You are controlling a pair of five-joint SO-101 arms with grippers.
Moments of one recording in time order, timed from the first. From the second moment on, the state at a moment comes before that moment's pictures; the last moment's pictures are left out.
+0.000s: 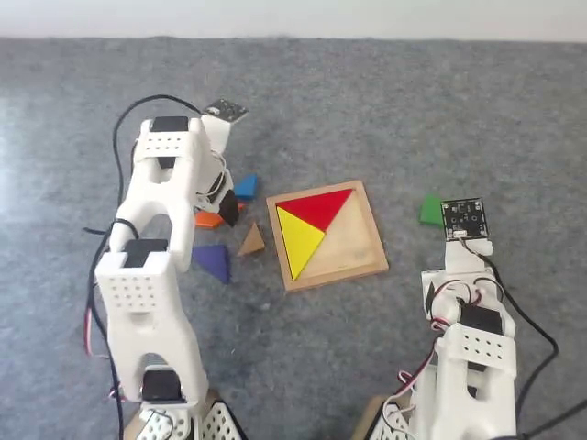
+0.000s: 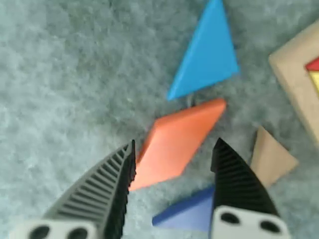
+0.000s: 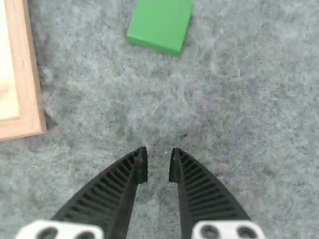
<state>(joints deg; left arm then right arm) -7.6 36.6 -13.5 82.9 -21.1 10.0 -54.5 82.6 36.8 17.3</state>
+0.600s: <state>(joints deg) -8.1 37.1 -9.9 81.2 -21.4 8.6 -54.5 82.6 36.8 17.4</state>
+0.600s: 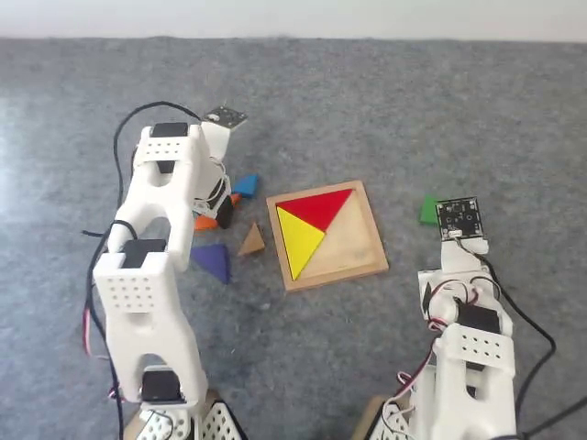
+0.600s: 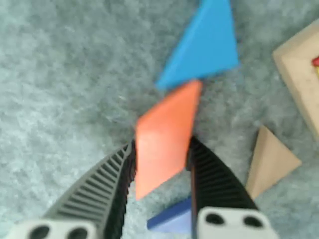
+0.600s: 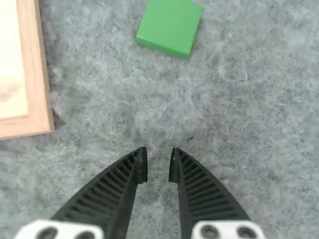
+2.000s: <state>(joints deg) 30.3 29.0 -10.0 76.2 22.4 10.2 -54.5 82.6 36.8 17.4</state>
